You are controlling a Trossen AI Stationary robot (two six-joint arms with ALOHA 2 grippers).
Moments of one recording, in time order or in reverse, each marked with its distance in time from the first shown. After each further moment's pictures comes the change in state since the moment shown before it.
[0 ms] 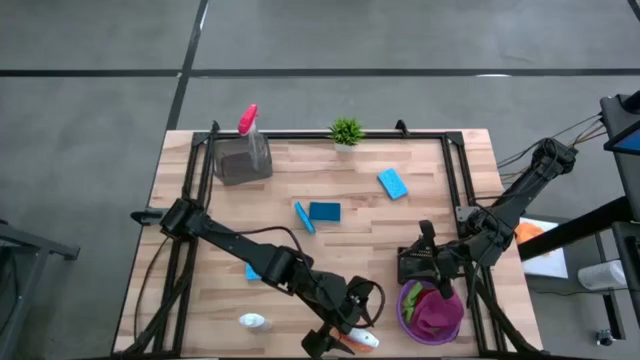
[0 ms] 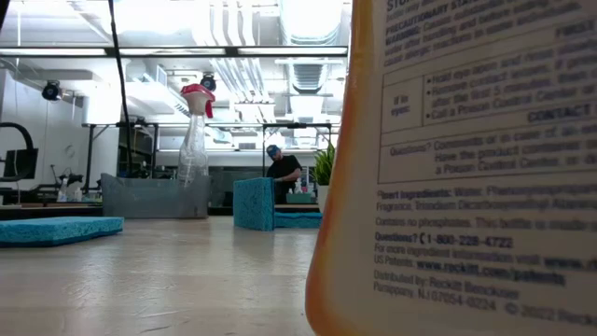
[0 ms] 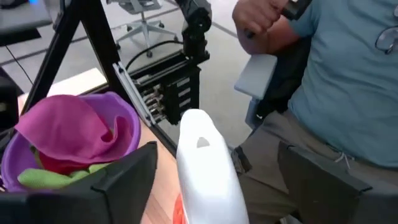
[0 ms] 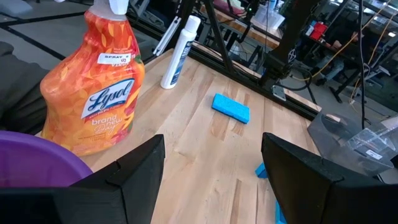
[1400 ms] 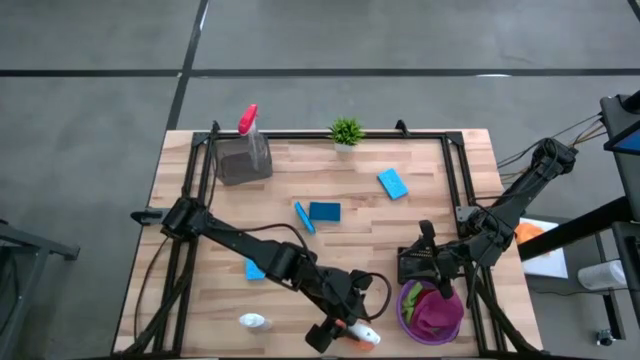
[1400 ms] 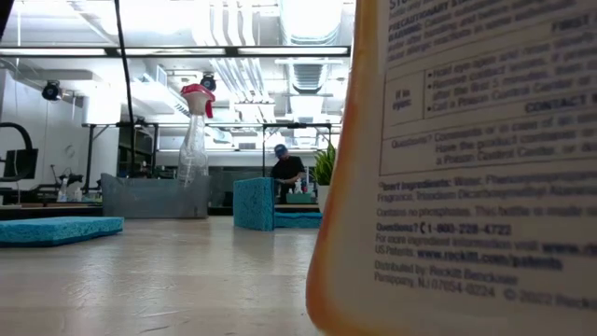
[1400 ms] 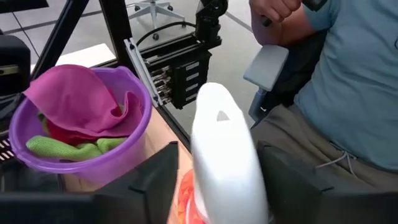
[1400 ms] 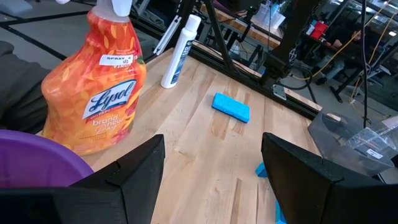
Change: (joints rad) left arm 0.025 0.010 0.002 -0.049 -0.011 -0.062; right arm 0.000 0.000 0.000 -0.003 0.000 0.003
